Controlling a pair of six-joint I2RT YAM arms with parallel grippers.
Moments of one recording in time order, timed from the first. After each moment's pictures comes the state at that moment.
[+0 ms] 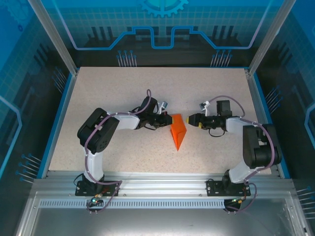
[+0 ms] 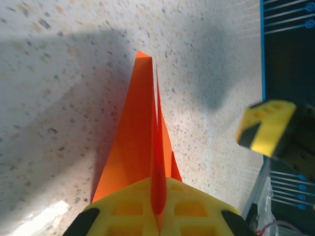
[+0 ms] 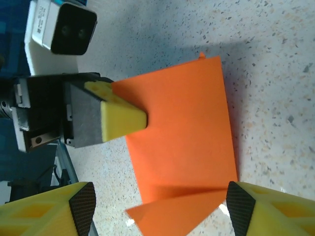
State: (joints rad) left arm -0.54 1.97 1.05 0.21 0.64 -0.79; right arm 0.04 1.62 0.73 -0.08 -0.96 0.27
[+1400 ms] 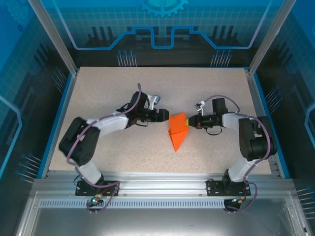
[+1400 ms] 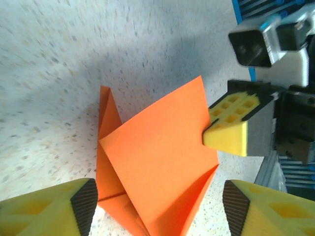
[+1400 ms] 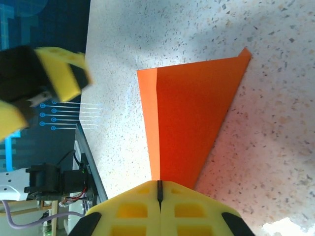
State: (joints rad) left arm -0.50 1.65 0.98 0.00 0.53 -0.56; right arm 0.09 1.69 0.80 -0.19 -1.01 0.27
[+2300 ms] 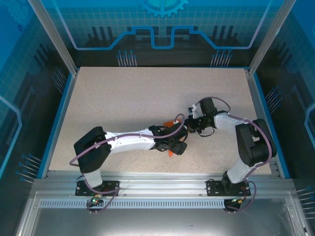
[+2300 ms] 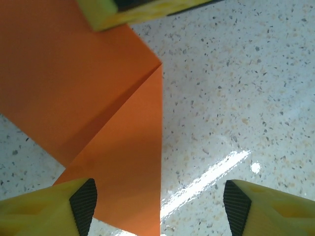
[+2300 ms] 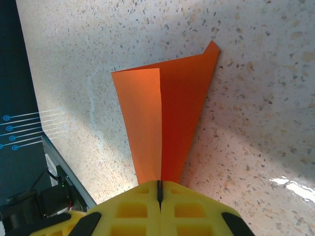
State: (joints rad) left arm -1.06 1.80 1.22 -0.52 -0.15 -0.51; right arm 0.26 1.65 0.84 -0.31 -0.74 0.50
